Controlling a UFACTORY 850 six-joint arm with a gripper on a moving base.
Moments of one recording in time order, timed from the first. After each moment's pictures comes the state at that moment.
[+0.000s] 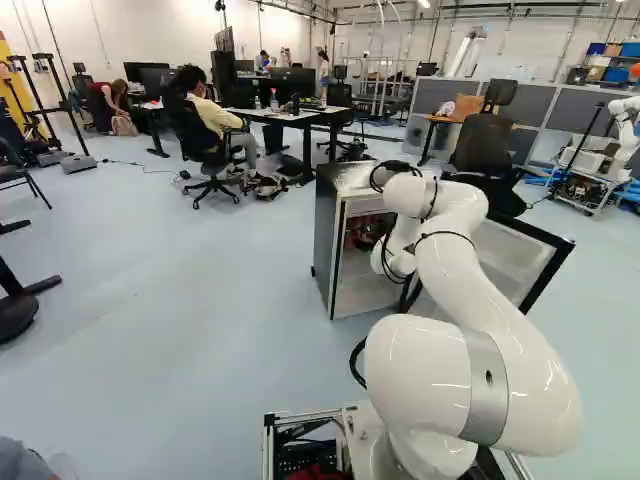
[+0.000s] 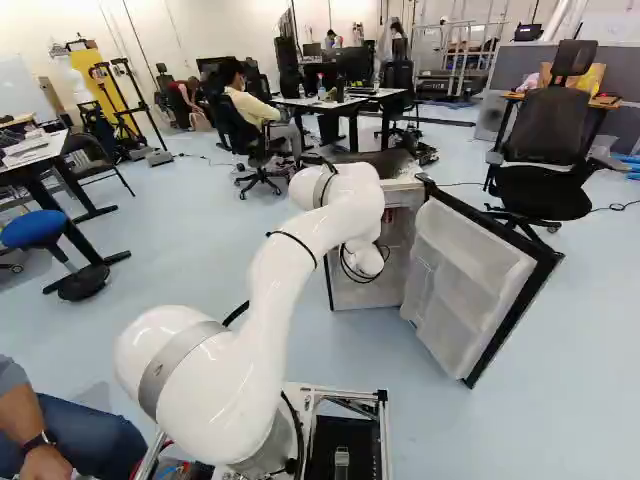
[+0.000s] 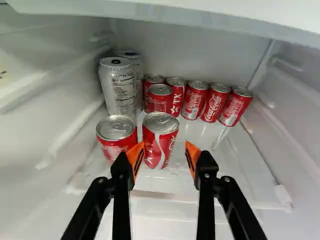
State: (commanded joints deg) arm -22.8 -81.8 -93.5 -34.5 59.8 0.0
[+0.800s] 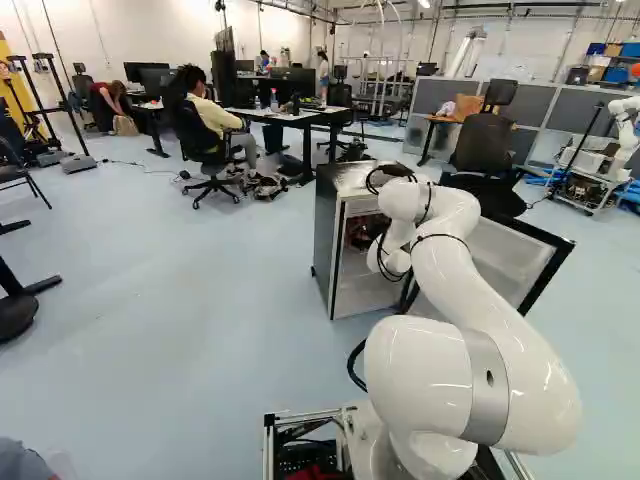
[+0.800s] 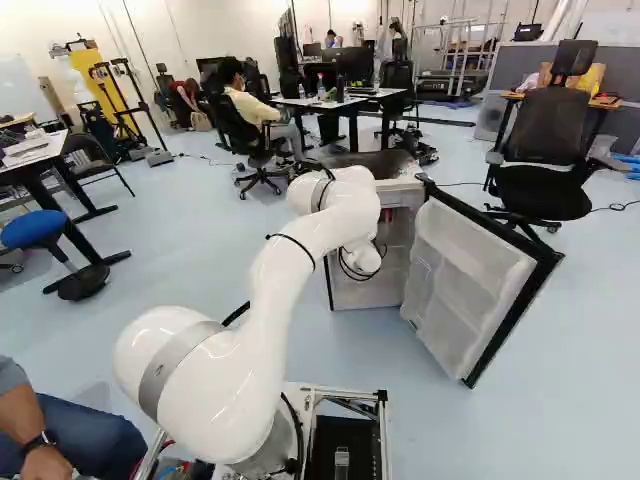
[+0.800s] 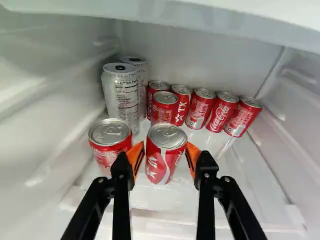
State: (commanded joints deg) arm -21.5 -84.6 -98.5 -34.5 59.8 0.0
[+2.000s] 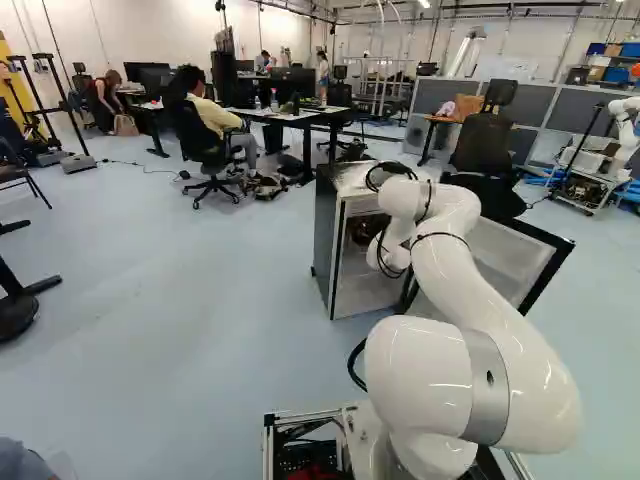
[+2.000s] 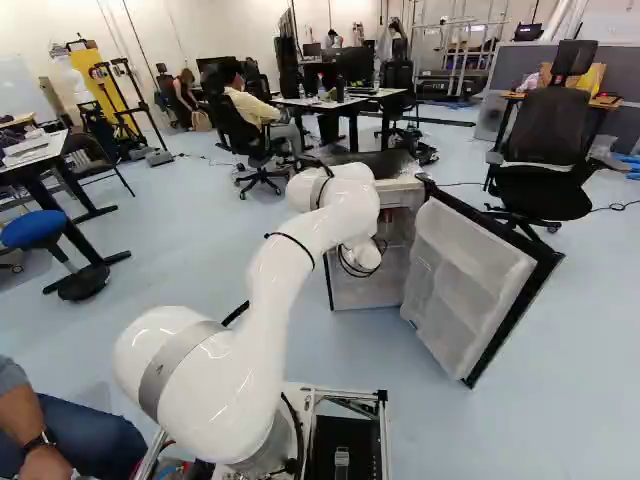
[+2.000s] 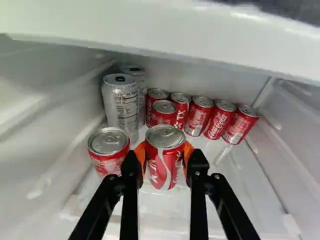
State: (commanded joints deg) arm -21.3 -82.6 -97.3 -34.5 59.8 0.0
